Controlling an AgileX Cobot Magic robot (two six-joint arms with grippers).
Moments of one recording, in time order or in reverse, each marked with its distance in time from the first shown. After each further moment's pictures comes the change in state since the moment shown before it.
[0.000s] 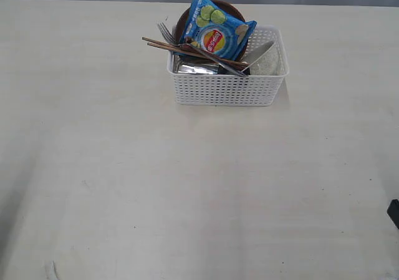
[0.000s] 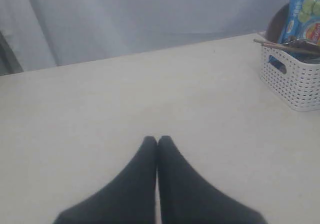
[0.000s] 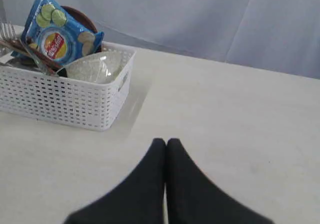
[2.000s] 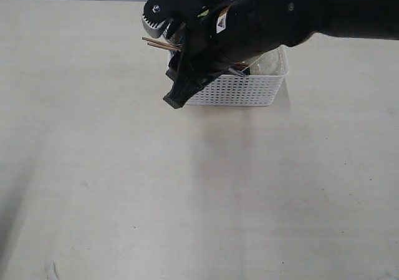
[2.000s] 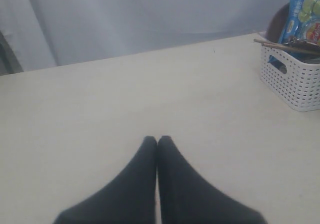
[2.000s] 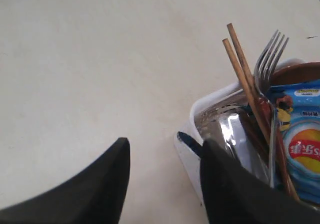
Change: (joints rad) left arm 0.000 0.000 0.000 0.000 0.000 0.000; right arm 0.586 1.664 -1.100 0.217 0.040 -0.505
